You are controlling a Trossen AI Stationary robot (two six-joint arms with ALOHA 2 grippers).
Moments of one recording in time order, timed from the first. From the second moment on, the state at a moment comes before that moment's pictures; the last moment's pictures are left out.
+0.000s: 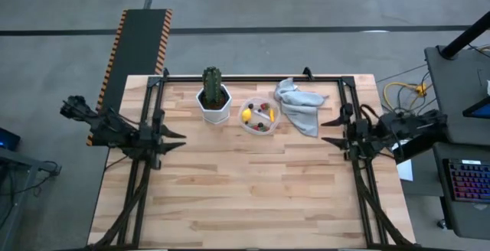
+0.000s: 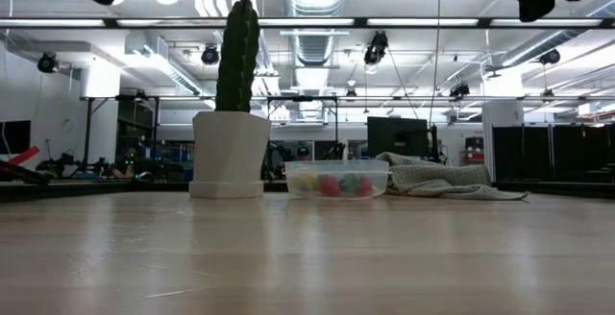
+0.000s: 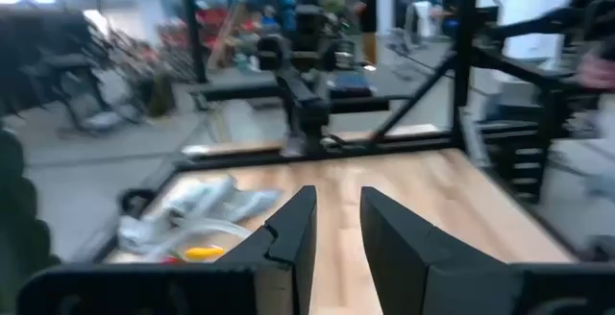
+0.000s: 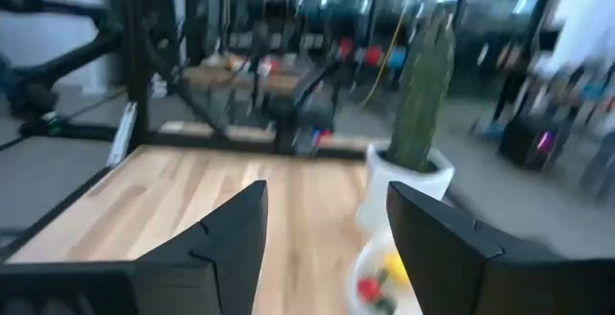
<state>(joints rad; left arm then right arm) -0.52 0.42 0.49 -0.15 -0.54 0.06 0.30 0.19 0.40 -0.22 0.32 -0.11</state>
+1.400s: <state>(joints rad) 0.11 0.31 0.20 0.11 -0.03 0.03 -0.36 0.33 0.29 0.02 -0.17 -0.08</state>
